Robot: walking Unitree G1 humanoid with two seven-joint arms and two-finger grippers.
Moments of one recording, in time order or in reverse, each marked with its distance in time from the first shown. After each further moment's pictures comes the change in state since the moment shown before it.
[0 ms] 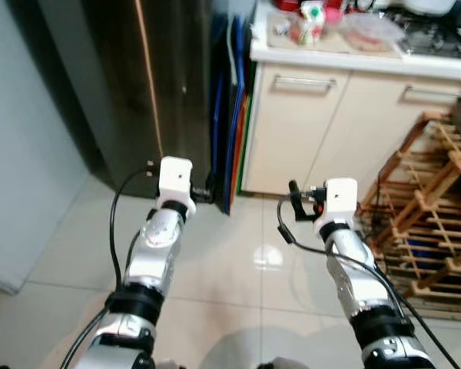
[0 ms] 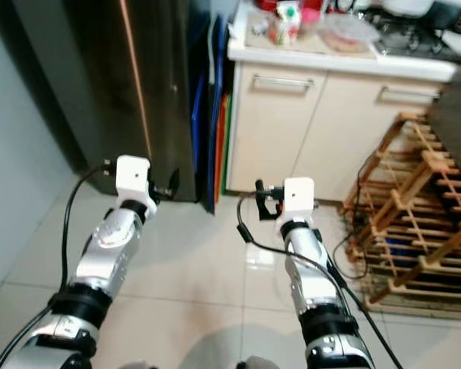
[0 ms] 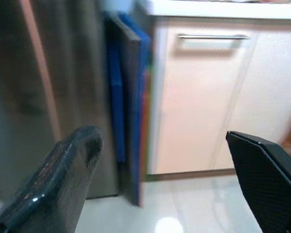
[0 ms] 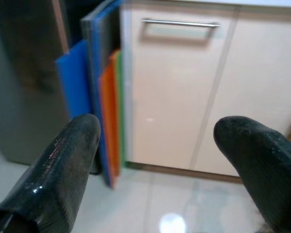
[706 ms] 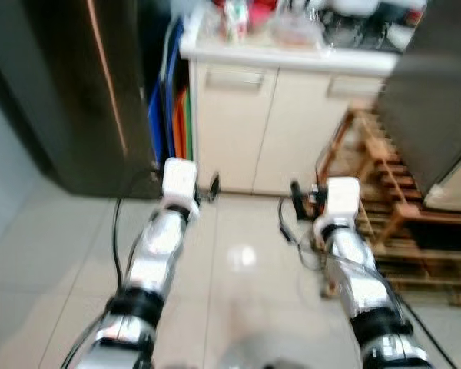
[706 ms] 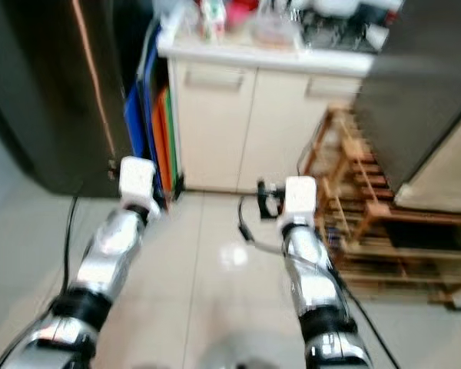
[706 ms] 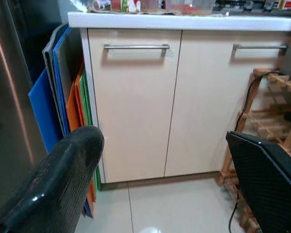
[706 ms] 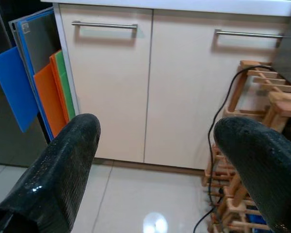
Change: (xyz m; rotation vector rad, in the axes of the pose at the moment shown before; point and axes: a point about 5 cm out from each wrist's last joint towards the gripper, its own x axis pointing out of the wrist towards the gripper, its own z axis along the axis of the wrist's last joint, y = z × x) left arm -0.003 0.012 0.001 0.011 -0.016 0.016; right arm 0.002 0.011 0.001 0.018 -0.004 0.019
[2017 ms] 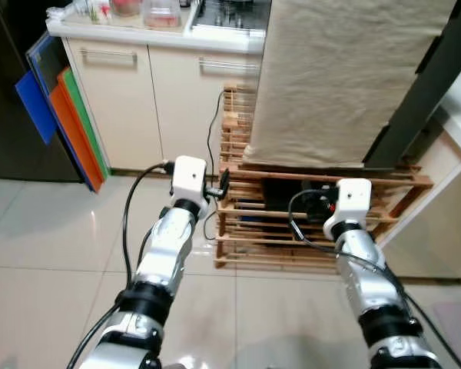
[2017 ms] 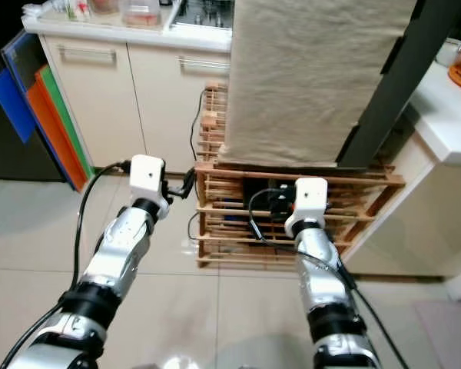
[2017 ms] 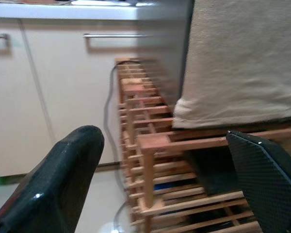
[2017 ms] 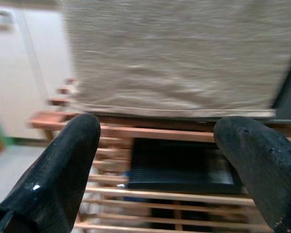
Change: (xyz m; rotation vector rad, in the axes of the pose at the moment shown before) left arm 0.001 -0.001 -0.003 0.002 0.015 -0.003; right arm -0.001 0.003 -0.003 0.007 0.008 0.007
